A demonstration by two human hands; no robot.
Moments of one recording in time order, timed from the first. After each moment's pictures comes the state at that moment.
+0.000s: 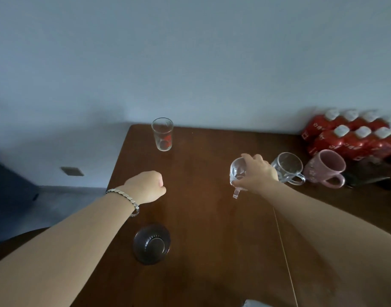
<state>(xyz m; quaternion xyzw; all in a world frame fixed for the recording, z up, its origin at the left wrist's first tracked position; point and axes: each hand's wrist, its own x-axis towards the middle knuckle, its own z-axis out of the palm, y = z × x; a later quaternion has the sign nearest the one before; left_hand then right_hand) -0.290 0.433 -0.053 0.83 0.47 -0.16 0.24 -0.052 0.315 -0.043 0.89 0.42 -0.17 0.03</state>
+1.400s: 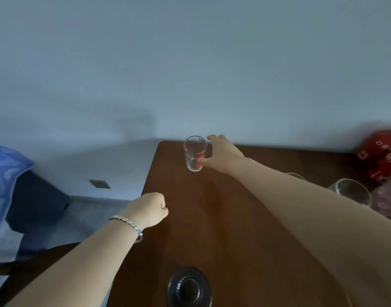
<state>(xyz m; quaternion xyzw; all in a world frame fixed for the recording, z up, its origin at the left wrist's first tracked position) -0.339 0.495 -0.087 0.80 0.53 -0.18 0.23 -0.128 0.490 -0.043 0.80 0.54 -0.24 -0.12</state>
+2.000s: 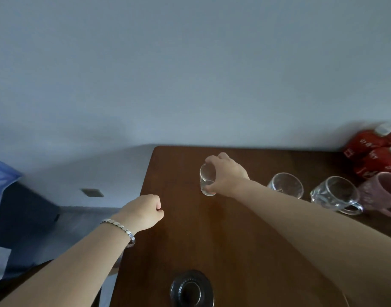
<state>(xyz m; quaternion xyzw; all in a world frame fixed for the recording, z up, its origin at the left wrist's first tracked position) -0.342 0.501 -0.077 0.81 0.50 -0.17 0.24 -0.131 0.447 -0.054 0.81 0.55 -0.21 -0.08</state>
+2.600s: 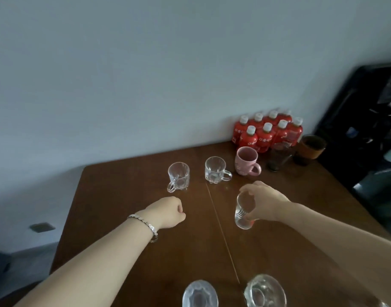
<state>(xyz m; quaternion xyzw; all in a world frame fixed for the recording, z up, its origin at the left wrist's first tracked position) -0.164 0.266 0.015 0.87 0.36 -0.20 0.27 0.026 0.092 0.023 0.87 0.42 -0.25 -0.03</state>
